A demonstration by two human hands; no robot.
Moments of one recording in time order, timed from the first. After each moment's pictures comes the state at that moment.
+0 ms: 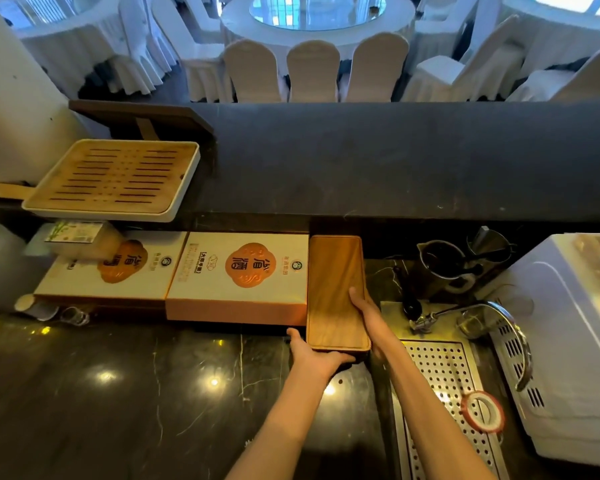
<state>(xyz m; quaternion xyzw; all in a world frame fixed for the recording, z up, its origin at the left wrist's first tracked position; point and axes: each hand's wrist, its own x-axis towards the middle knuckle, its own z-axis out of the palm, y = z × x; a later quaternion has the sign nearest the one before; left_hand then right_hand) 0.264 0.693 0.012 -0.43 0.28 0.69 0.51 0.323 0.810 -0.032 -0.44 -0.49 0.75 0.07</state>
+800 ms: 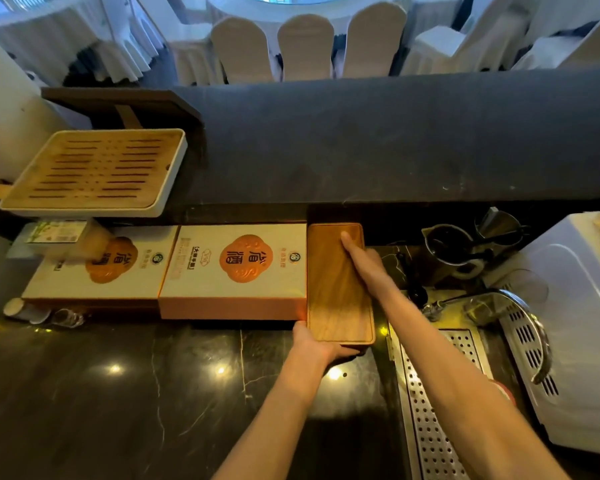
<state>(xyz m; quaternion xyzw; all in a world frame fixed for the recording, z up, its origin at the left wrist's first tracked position) 0.247 0.701 0.014 -0.45 0.36 0.62 0.53 0.259 0.855 -0.009 -0.49 -0.56 0.66 0.08</state>
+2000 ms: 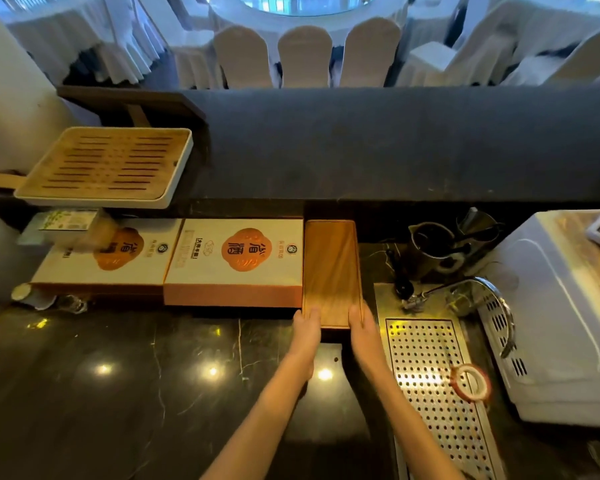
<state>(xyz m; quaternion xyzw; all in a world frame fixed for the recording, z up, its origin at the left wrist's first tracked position) 0.277 0.665 0.014 -0.05 0.70 0.54 0.48 0.364 0.736 -0.023 -0.48 -0.62 0.60 0.15</state>
